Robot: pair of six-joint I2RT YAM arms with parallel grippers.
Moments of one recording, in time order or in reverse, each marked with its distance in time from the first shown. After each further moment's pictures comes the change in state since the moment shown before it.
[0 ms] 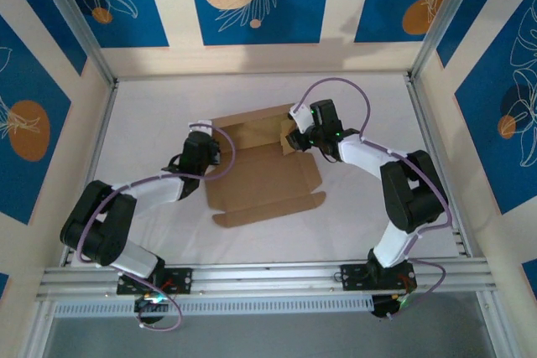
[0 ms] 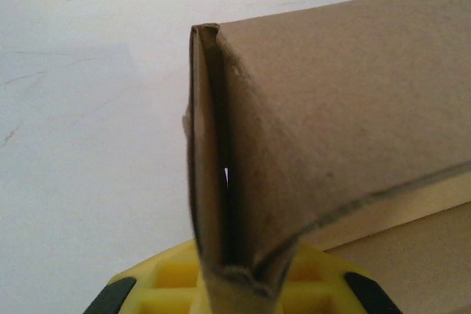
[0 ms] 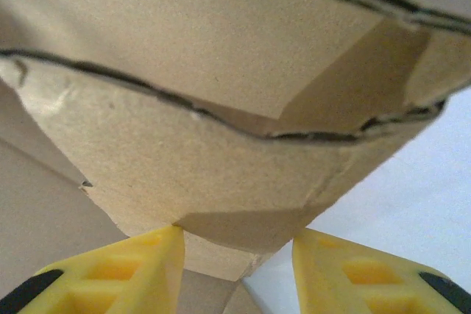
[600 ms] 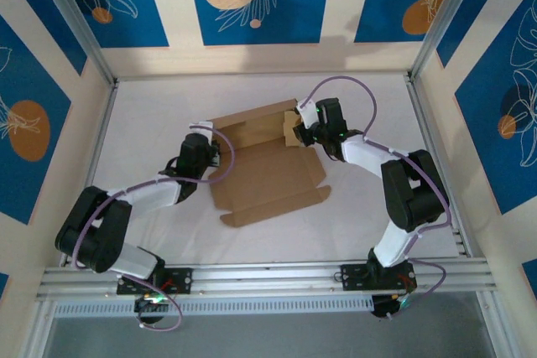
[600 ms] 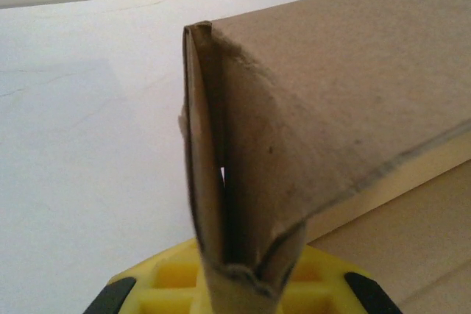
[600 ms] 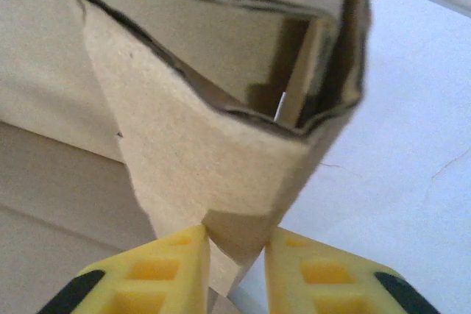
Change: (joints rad) left arm 0.000 -0.047 -0.035 0.026 0.056 0.042; right arm -0.039 0.002 -0.025 0.101 0.032 0.050
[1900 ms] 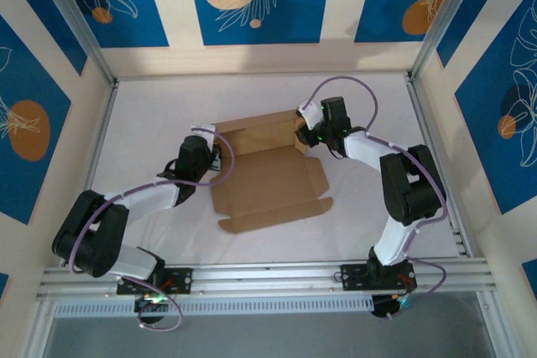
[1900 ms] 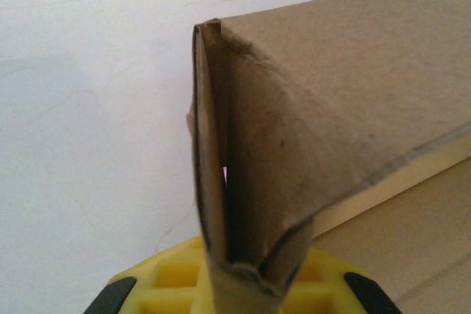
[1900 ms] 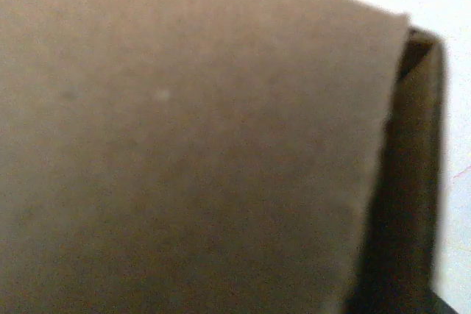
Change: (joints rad) left arm -0.003 -0.031 -0.021 -0.020 0.081 0.006; right arm -0.051 0.054 0.032 -0.058 -0.096 -0.111
